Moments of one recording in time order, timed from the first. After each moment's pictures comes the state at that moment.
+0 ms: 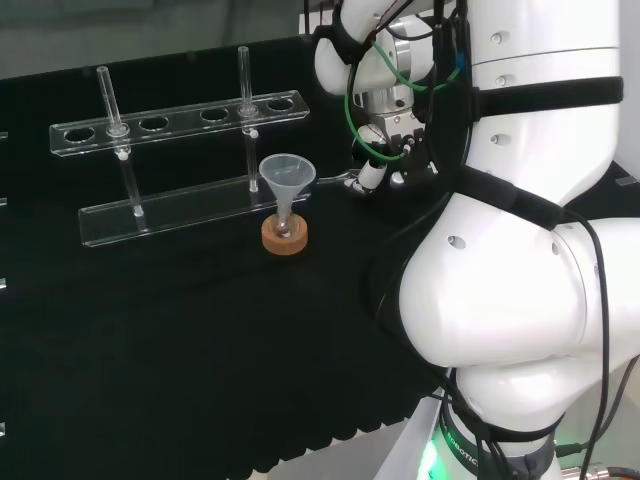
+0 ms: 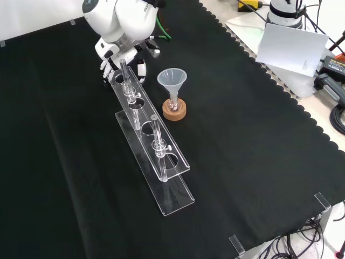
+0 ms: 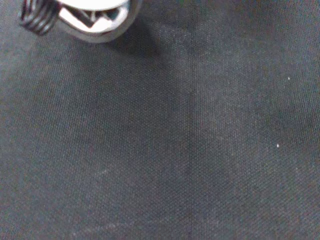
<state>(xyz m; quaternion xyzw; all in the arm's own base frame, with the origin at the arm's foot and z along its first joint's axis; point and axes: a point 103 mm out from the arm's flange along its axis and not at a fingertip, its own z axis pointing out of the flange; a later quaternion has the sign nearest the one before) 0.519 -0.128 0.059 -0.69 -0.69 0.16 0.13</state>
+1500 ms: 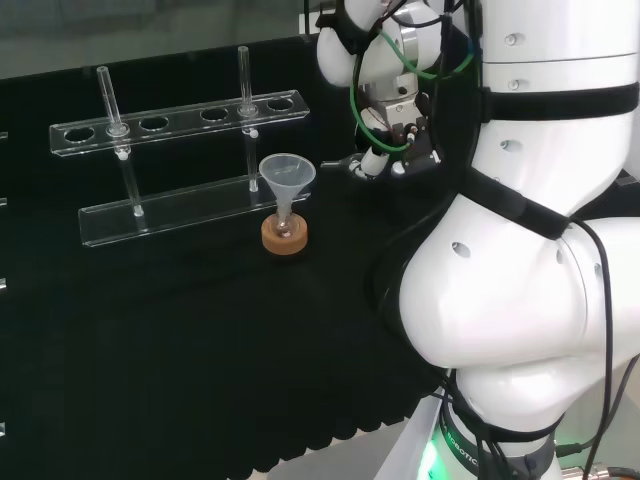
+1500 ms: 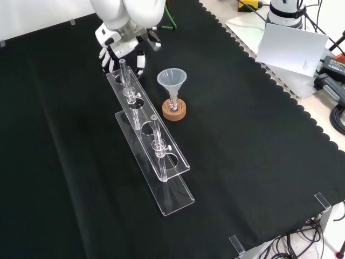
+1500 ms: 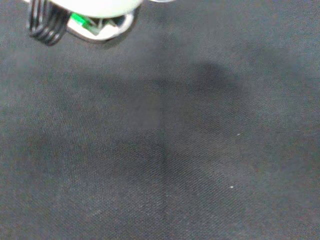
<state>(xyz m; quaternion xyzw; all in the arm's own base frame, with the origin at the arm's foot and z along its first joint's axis) 0.512 -0.132 0.099 -0.72 -0.68 0.13 0.08</state>
